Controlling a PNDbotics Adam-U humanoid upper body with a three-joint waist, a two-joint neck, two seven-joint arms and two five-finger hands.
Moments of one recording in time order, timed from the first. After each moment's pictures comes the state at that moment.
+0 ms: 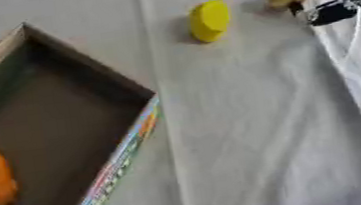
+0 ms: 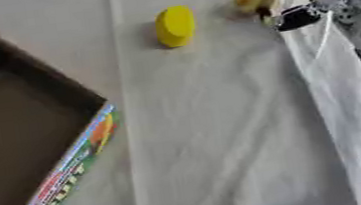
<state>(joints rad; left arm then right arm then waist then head) -0.35 0.36 0.20 -1.98 0.01 -0.56 0.25 -0.76 -1.02 0.03 -1.11 0.57 -0.45 -0.03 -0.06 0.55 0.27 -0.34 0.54</state>
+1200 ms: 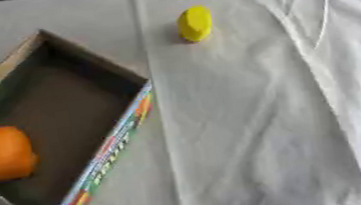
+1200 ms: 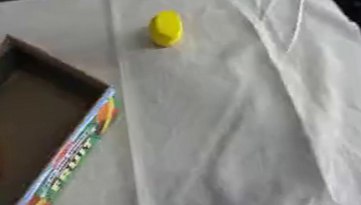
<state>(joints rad) -0.46 0.46 0.16 -1.98 0.07 -0.63 0.29 -0.95 -0.86 0.20 -1.66 0.28 -0.44 0.11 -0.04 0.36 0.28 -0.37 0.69</state>
